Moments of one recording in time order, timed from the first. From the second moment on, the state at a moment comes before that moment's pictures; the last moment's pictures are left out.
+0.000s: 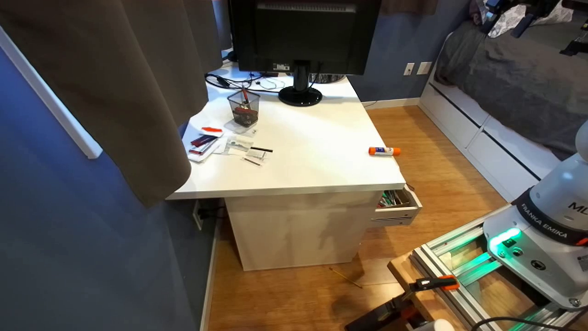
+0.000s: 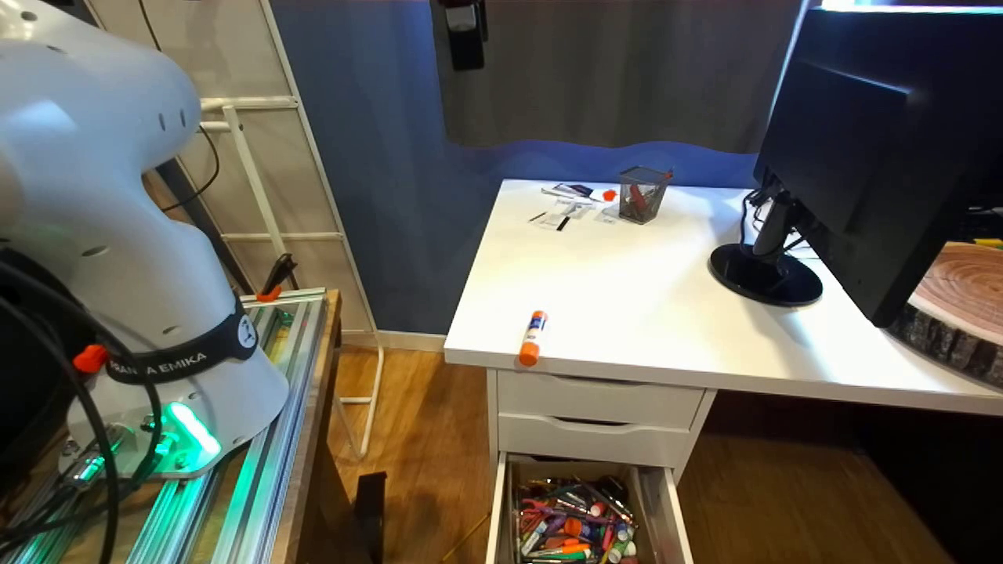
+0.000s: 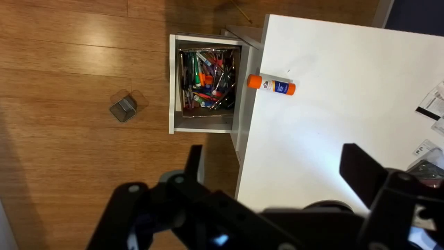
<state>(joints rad) -0.10 -0.88 -0.08 -2.57 0.03 1.80 0.08</state>
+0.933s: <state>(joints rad) 0.03 -0.86 -0.09 -2.66 0.12 1.98 -0.09</state>
